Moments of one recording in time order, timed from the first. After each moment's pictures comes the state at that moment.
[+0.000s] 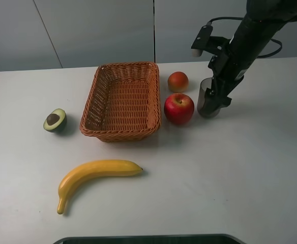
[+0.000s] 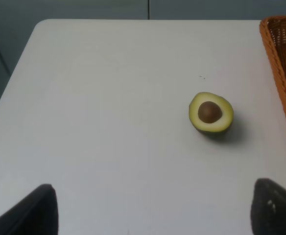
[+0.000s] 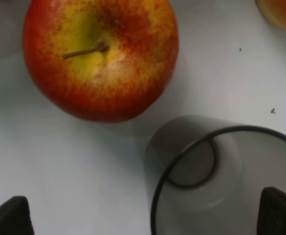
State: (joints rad) left arm -0.05 0.00 -0.51 0.14 1.09 -0.15; right arm 0.32 1.88 -1.20 0.17 0.81 -0.93
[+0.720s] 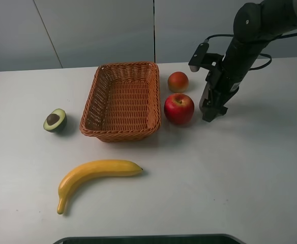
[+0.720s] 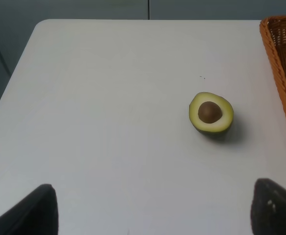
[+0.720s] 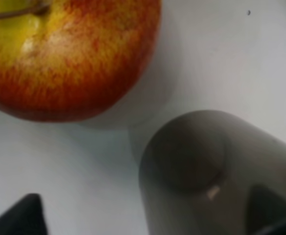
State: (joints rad) left arm -0.05 0.00 -0.51 0.14 1.09 -0.15; right arm 0.32 1.98 -1.20 0.09 0.74 -0.84
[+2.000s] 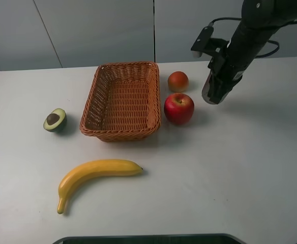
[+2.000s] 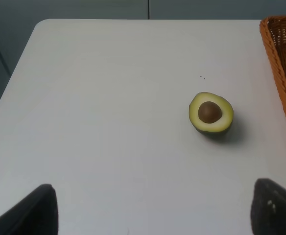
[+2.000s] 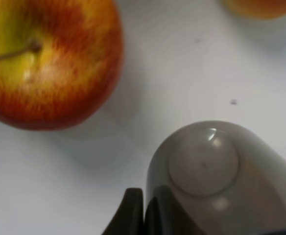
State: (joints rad) left arm -0.05 0.00 -0.51 0.14 1.09 -0.15; right arm 0.32 1.87 -1.20 0.08 0.73 -0.77
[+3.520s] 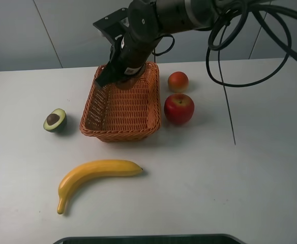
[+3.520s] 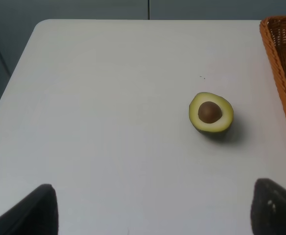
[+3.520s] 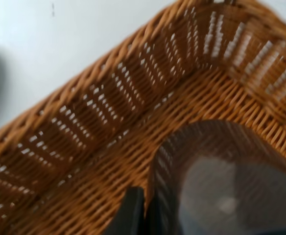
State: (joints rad) left arm -0.05 0.00 -0.51 0.14 1.09 -0.15; right arm 0.76 2.14 -1.58 0.00 0.50 -0.09
